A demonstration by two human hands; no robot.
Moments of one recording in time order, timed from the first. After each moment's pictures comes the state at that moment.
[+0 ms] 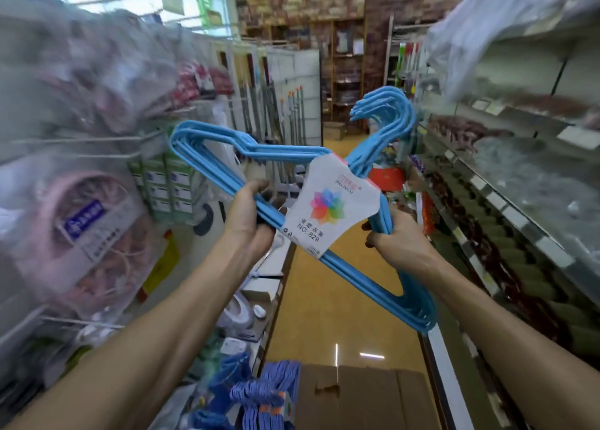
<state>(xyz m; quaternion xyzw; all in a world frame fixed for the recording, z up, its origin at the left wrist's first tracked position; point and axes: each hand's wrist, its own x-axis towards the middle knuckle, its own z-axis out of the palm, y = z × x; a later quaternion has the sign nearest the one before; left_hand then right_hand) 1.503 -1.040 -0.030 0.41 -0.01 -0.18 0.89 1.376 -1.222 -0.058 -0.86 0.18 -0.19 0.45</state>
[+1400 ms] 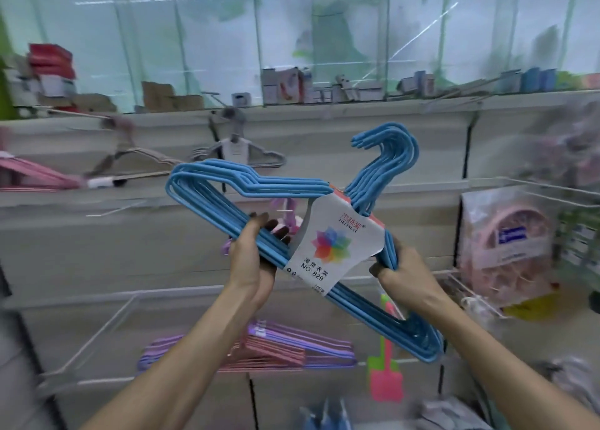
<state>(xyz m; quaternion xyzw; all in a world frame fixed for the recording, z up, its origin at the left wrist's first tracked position) 0.999 -0.669 0.043 0.39 0.13 0.51 0.76 1.165 -0.818 0.017 -0.73 -0.46 0.05 0.49</state>
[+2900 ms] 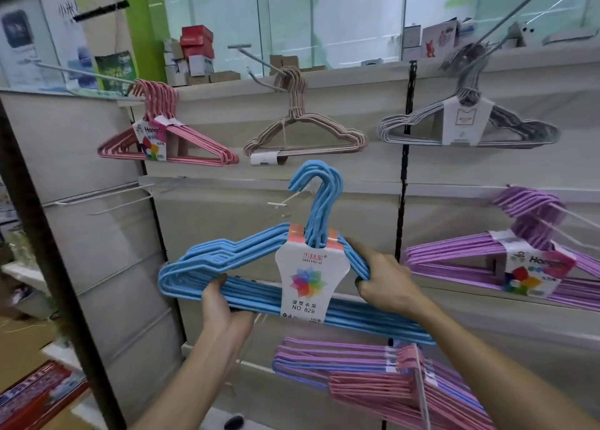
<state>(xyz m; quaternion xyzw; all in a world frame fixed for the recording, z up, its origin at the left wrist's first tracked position) 0.738 -0.290 -0.059 0.08 0.26 0.62 0.74 0.975 -0.363 -0.029 -0.70 -0.66 0.04 0.27</state>
